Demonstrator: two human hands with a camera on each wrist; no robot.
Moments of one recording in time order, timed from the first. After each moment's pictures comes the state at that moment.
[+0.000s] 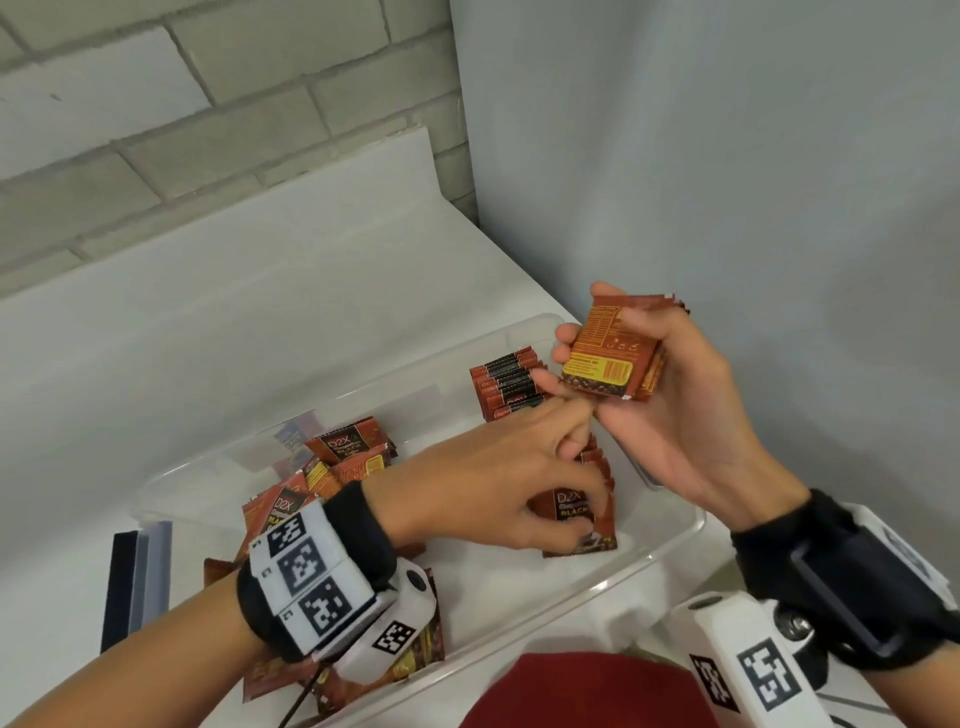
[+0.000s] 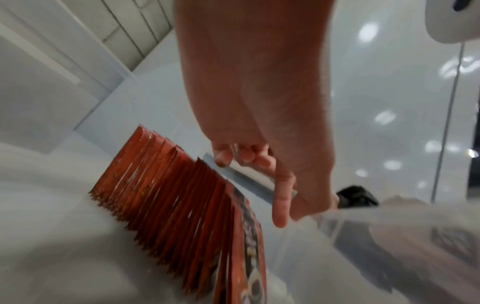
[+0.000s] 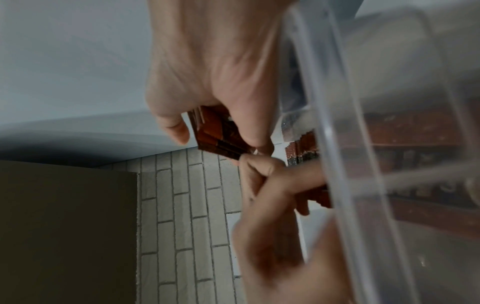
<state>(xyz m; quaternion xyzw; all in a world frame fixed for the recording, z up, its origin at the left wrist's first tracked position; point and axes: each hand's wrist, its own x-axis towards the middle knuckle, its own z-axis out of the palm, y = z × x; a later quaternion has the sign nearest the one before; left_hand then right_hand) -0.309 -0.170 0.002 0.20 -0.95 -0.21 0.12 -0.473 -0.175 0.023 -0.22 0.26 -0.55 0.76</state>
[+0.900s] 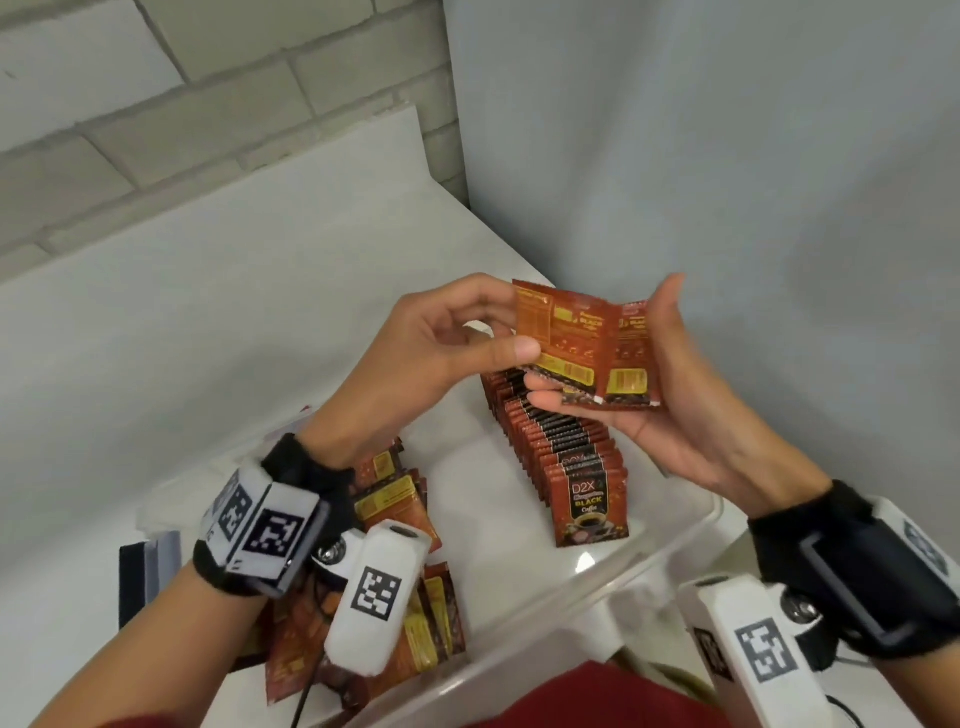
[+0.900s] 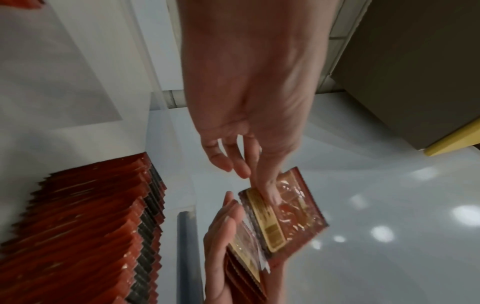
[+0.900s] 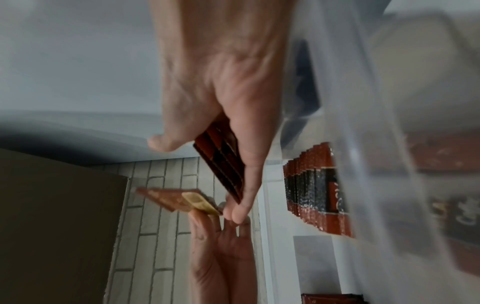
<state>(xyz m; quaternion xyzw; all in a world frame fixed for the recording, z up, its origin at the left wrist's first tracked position) -0.270 -0.200 0.044 0.37 -0.66 -0.54 0.38 -0.465 -0.177 0.025 -0.32 0.34 -0.46 0.75</state>
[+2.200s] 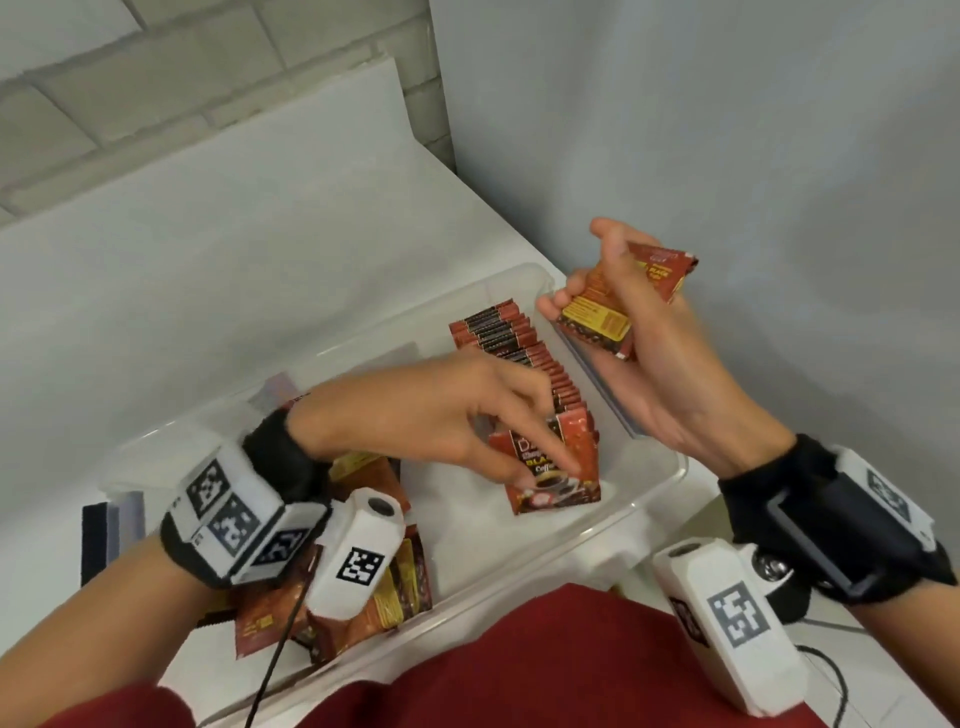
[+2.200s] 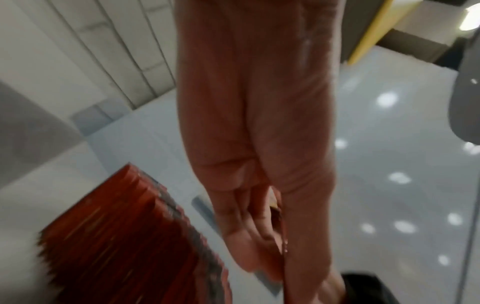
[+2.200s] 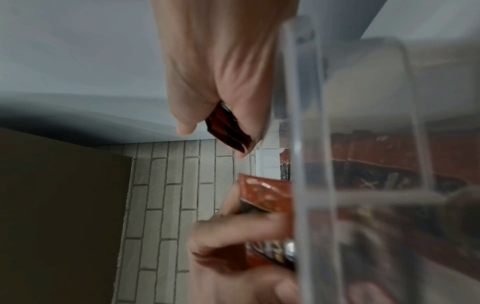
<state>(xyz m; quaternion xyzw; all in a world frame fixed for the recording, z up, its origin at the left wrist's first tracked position) -0.287 -0.189 0.025 0.20 -0.87 -0.44 0.04 -0.468 -0.177 0.019 -0.28 0.32 -0.59 0.69</state>
